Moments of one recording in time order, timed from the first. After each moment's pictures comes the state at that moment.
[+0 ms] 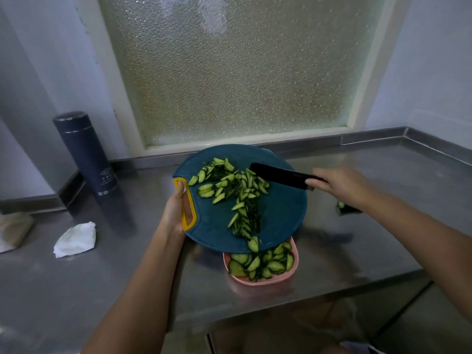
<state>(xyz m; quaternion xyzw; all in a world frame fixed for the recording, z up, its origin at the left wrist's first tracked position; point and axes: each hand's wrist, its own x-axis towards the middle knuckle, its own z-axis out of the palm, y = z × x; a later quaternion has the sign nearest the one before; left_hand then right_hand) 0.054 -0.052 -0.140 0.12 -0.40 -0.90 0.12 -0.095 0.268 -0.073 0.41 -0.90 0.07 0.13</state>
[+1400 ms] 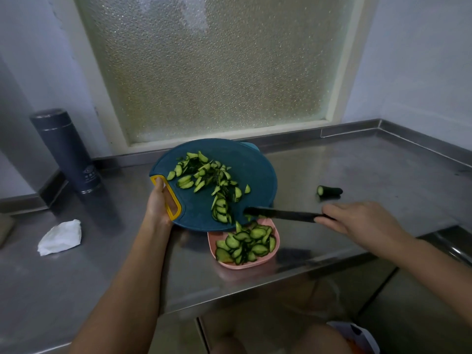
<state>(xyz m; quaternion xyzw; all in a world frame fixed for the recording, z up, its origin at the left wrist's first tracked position) 0.063 -0.039 -0.128 0.17 -0.40 -0.88 0.19 -0.002 0.339 -0.104 0.48 -0.81 0.01 0.33</state>
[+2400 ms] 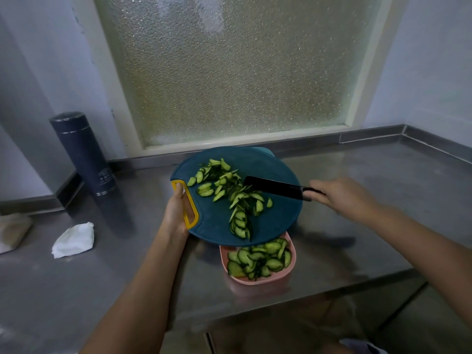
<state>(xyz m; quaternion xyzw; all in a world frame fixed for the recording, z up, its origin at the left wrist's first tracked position) 0.047 -0.049 -0.147 0.16 -0.41 -0.89 0.15 -0.078 0.277 -0.092 0.45 -0.87 0.06 0.16</state>
